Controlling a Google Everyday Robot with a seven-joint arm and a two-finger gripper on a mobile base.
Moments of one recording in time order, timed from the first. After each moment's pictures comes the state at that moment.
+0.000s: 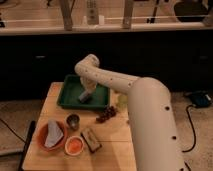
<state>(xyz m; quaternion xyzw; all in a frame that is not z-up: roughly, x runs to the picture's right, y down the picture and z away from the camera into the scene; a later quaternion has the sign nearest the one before) -0.071 0.017 0.920 -0.22 -0.13 -0.38 0.89</state>
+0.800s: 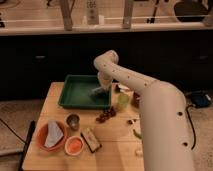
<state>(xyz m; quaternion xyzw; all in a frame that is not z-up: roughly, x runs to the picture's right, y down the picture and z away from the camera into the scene) -0.003 -0.015 0.933 -0.22 -0.12 -0.36 0.90</state>
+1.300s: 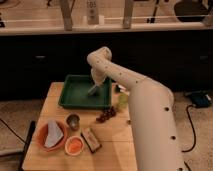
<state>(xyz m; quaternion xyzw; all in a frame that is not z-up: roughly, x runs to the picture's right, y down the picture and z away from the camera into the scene) -0.033 -0.031 0.937 -0.21 -0.13 -0.36 0.90</state>
